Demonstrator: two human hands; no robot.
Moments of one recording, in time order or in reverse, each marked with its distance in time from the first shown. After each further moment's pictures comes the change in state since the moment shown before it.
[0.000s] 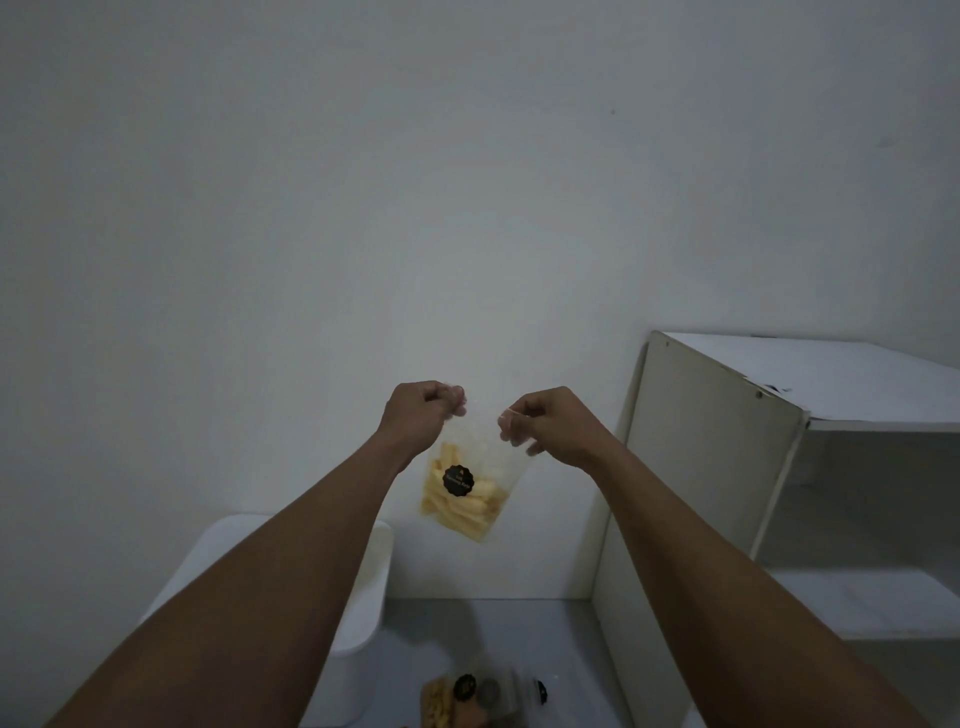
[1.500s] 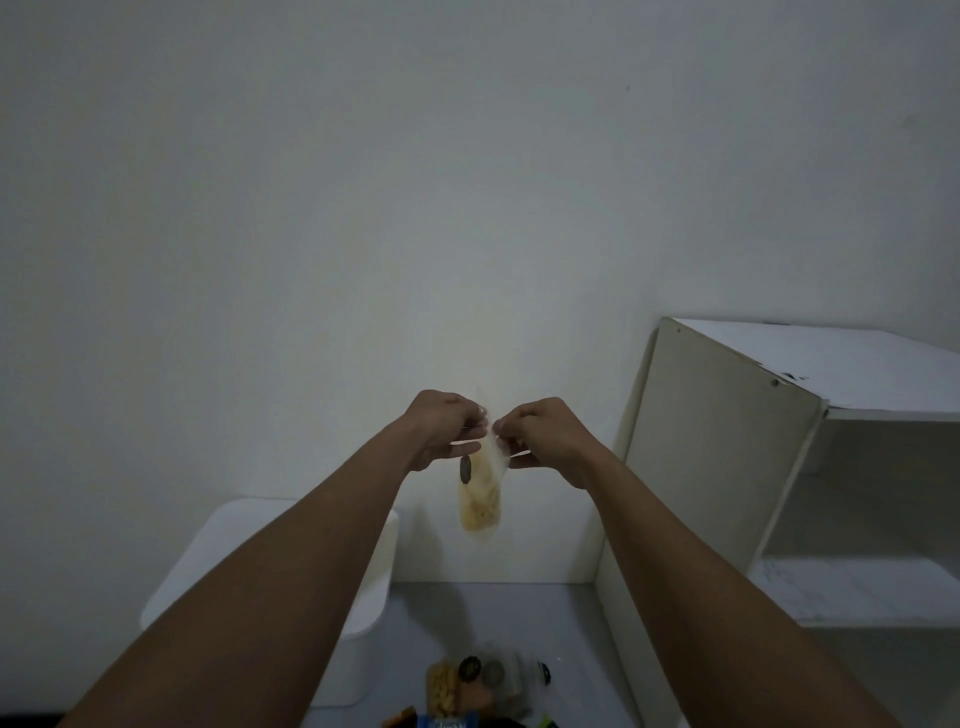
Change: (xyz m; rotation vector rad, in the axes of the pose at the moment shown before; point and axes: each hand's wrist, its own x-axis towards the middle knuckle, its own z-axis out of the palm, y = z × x) left_hand -0.004 0.000 0.013 -0.176 -0.131 -0.380; right_hand -0.008 -0.006 0.031 0.294 -0.007 0.258
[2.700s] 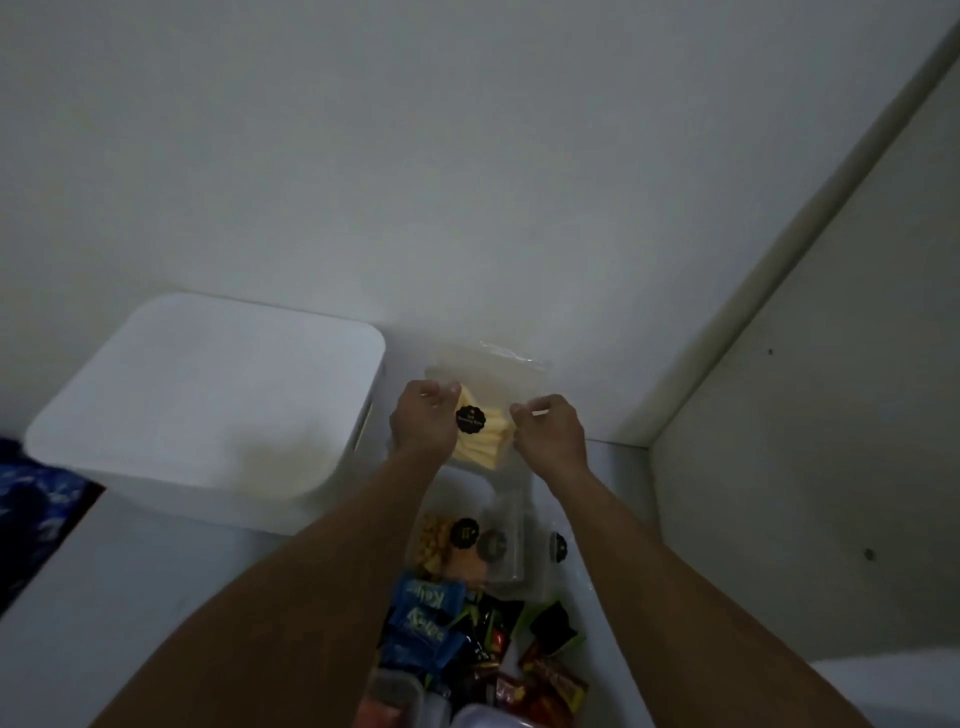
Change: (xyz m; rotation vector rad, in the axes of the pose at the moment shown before) left_hand 0.134 -0.304 0.036 0.244 0.606 -0.183; right_hand 0.113 0.307 0.080 -0.127 0.163 0.371
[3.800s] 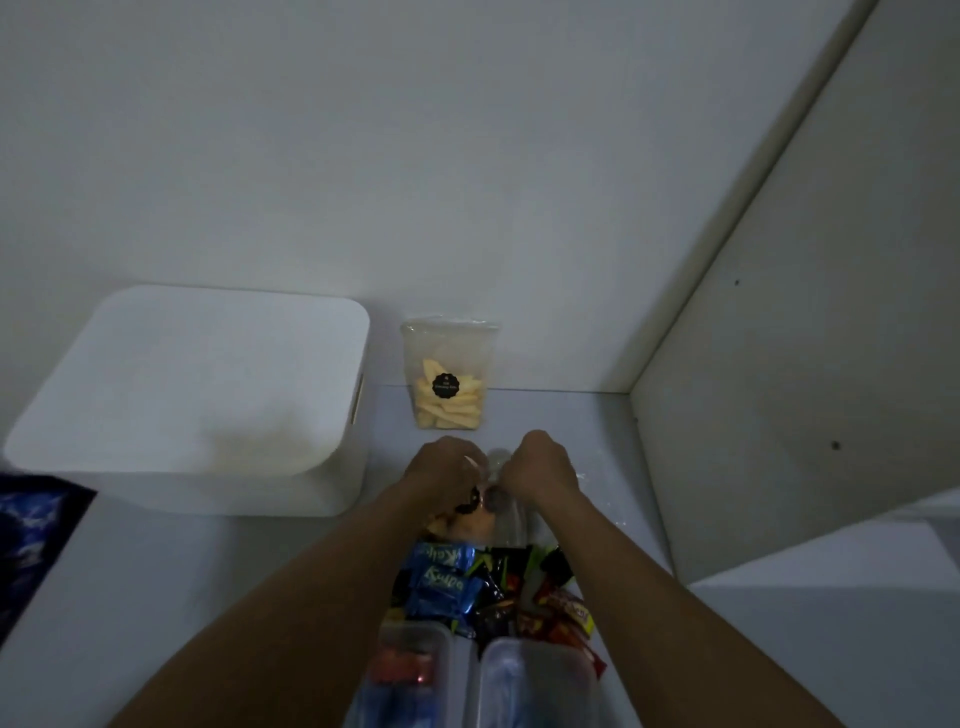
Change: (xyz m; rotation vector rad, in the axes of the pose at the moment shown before) left_hand -0.038 -0.057 -0.011 0.633 -0.712 0.212; right_hand -0.069 0.036 0.006 -0.540 -0.184 0.149
